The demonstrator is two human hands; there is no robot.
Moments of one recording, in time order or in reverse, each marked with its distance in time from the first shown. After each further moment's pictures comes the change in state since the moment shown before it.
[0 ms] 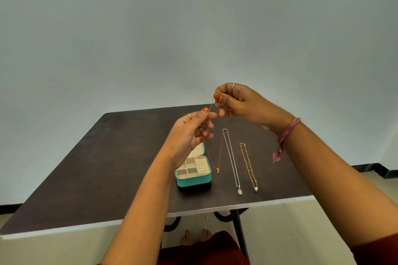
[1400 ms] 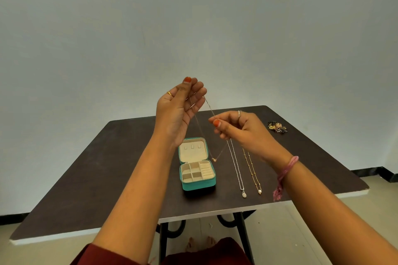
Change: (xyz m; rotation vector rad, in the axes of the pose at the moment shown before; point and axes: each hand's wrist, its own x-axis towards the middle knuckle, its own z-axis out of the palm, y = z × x) left_hand 0.003 0.057 0.002 -0.321 0.143 0.234; right_hand -0.043 0.005 0.038 0.084 0.166 -0.070
